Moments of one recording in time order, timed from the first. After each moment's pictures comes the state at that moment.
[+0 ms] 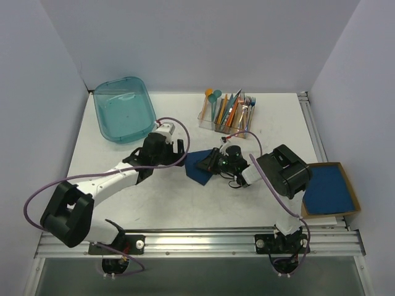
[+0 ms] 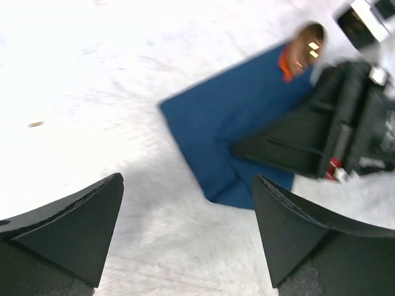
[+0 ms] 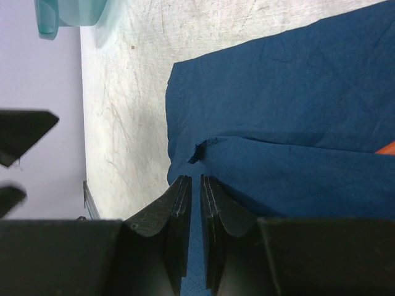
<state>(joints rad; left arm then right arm) -0.62 1.37 0.75 0.06 -0.05 -0.37 0.54 1.94 0.62 0.88 -0.41 0.99</state>
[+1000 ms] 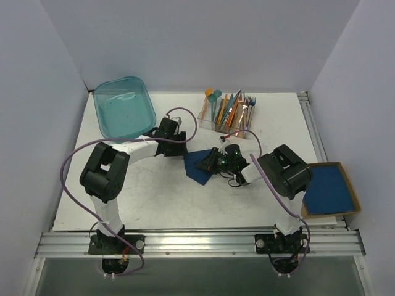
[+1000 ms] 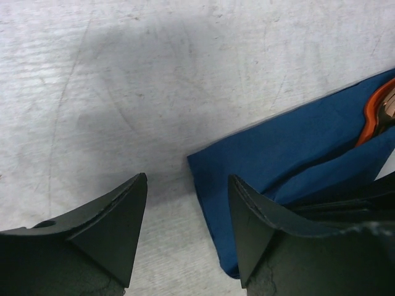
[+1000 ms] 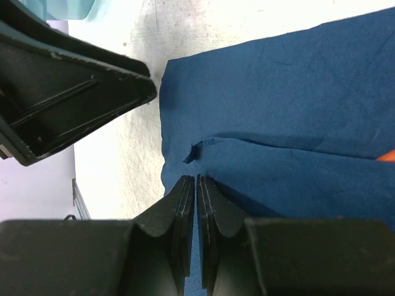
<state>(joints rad) -0.49 1.87 1.16 -0.20 0.05 -0.48 0.54 1.94 0.64 0.81 -0.40 0.94</state>
